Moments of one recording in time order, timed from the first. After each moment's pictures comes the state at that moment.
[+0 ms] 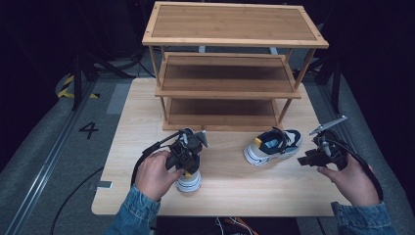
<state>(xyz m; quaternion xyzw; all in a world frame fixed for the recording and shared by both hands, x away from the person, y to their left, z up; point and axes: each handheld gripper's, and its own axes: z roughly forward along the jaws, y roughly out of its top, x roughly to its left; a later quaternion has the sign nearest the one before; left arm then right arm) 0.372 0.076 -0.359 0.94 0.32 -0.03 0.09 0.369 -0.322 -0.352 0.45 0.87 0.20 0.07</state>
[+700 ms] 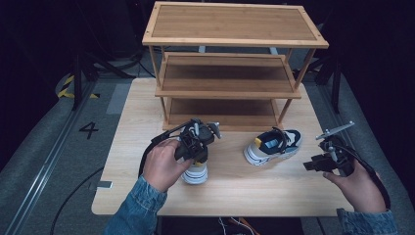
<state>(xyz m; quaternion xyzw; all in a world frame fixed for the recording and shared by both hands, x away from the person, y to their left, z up) 0.377 0.050 -0.320 0.96 0.27 0.03 0.11 0.355 -0.336 -0.357 0.48 0.86 0.19 0.07</state>
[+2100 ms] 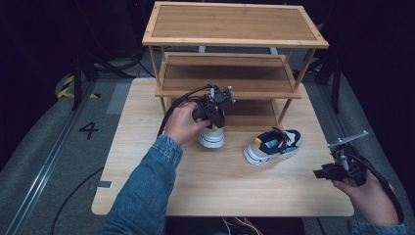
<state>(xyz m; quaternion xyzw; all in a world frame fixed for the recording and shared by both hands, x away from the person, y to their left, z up) 0.492 0.015 -0.317 0.97 0.20 0.03 0.16 0.333 -0.360 -0.364 0.51 0.84 0.18 0.07</state>
